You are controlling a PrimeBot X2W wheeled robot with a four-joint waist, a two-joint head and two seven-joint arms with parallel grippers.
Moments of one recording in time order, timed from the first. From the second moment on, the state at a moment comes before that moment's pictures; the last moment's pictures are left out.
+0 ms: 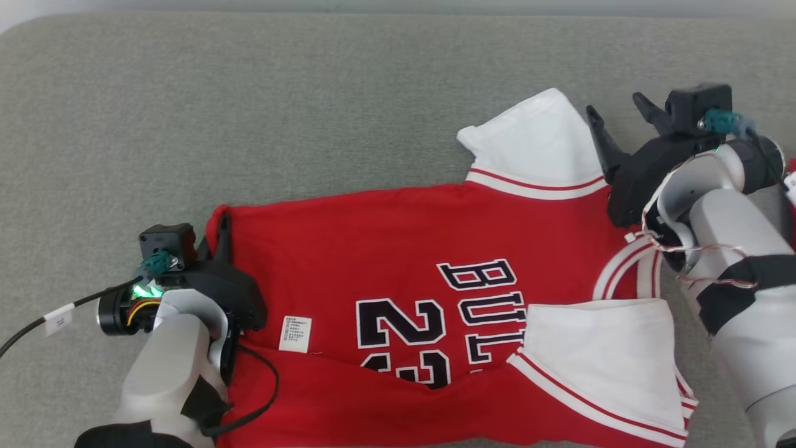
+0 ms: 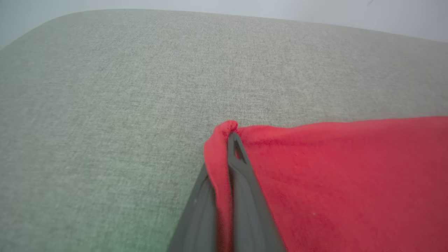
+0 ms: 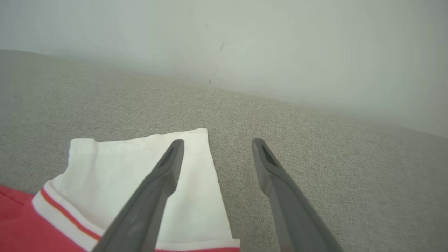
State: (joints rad) left arm -0.81 0.06 -0.04 1.14 -0.20 -0.10 -0.26; right arm -0.88 -0.36 0.32 0.77 0.32 0.13 0.04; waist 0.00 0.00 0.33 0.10
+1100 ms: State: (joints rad) left arm -0.82 0.05 -0.31 1.00 -0.43 -0.04 -0.27; right arm -1.15 -0.48 0.66 1.03 0.57 0.13 0.16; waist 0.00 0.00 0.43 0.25
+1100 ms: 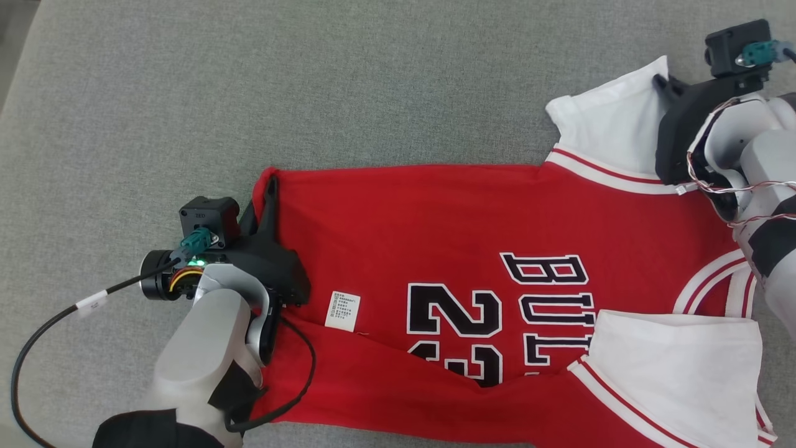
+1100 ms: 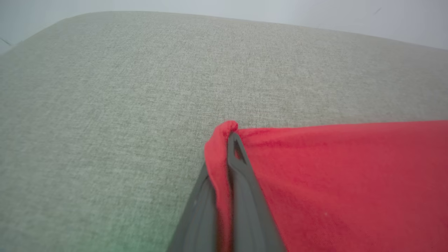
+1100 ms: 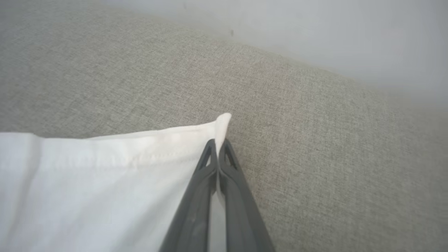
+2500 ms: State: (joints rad) left arm -0.49 0.13 -0.07 0.72 -0.23 -0.05 -0.26; right arm -0.68 -0.39 0.42 0.75 0.50 0.13 -0.26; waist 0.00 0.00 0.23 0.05
